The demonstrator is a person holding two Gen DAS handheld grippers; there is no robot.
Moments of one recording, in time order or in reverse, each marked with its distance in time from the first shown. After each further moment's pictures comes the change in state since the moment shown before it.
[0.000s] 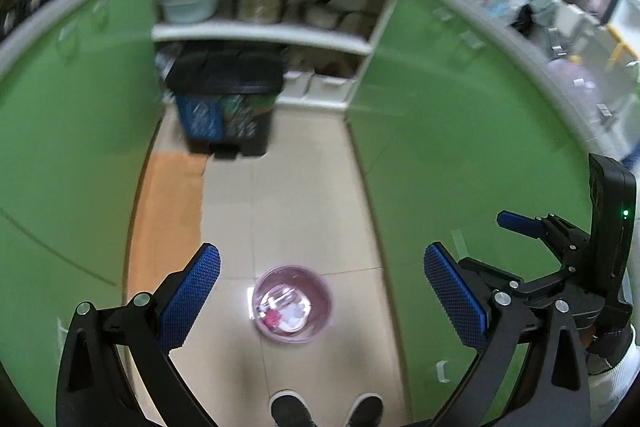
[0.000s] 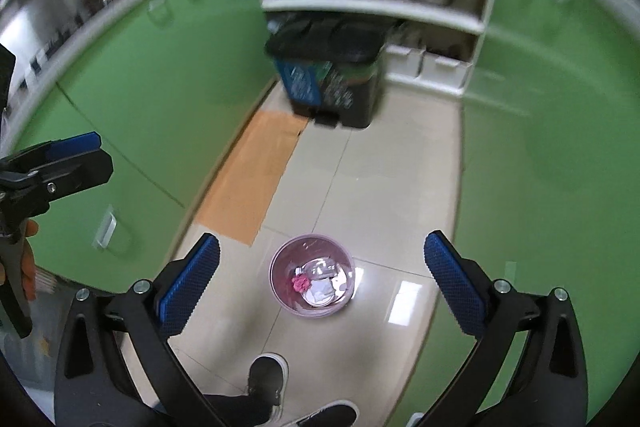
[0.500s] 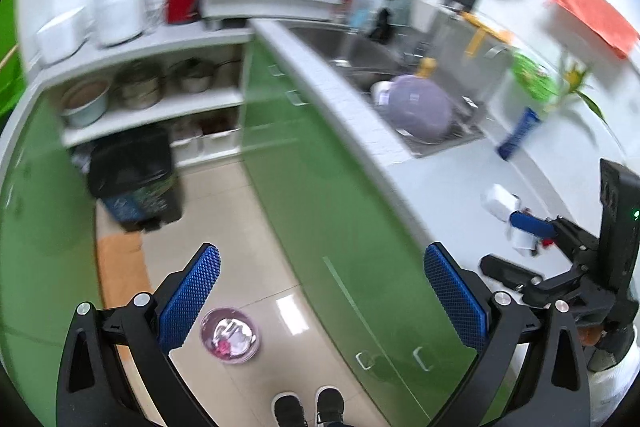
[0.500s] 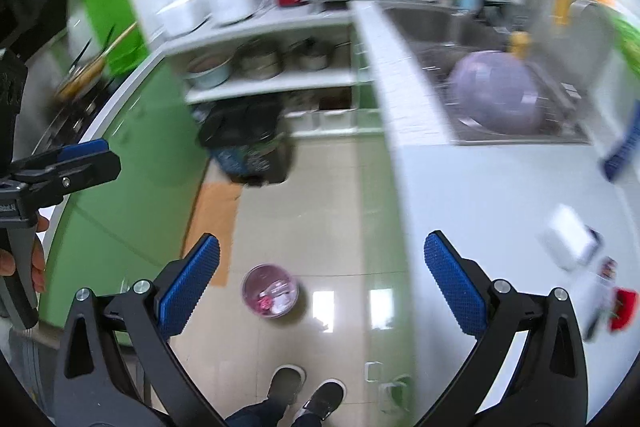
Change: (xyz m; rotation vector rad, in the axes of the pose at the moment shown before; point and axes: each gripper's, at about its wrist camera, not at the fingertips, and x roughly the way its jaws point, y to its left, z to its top) left arm -0.153 -0.214 0.104 0.287 0.000 -0.232; right arm -0.324 -0.088 0.013 0.273 -0.155 -0.231
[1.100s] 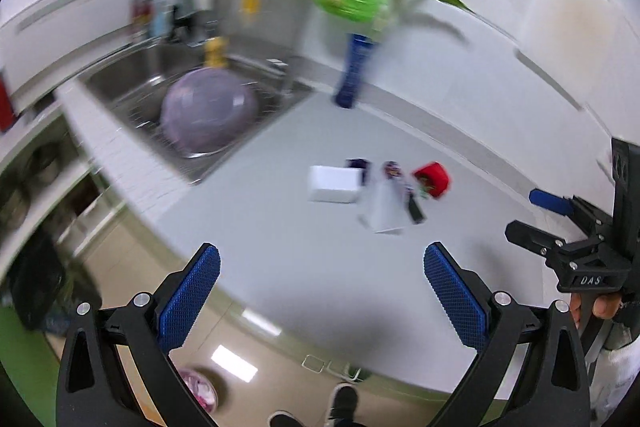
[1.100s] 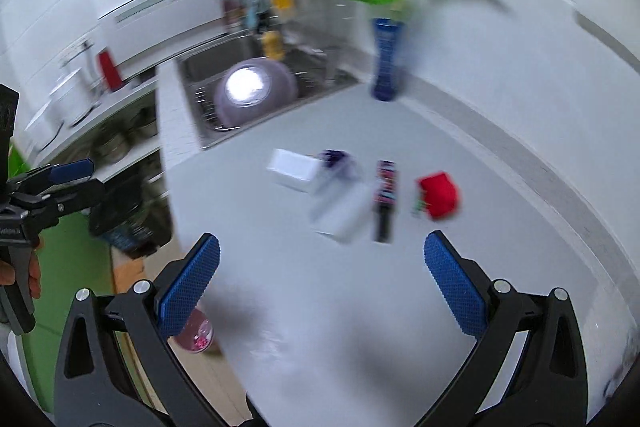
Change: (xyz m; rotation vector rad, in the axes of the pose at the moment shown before) left arm 0.067 -0.236 0.024 0.454 0.103 -0.339; right arm -0.161 -0.183 -0.106 0.435 -0.113 -0.410
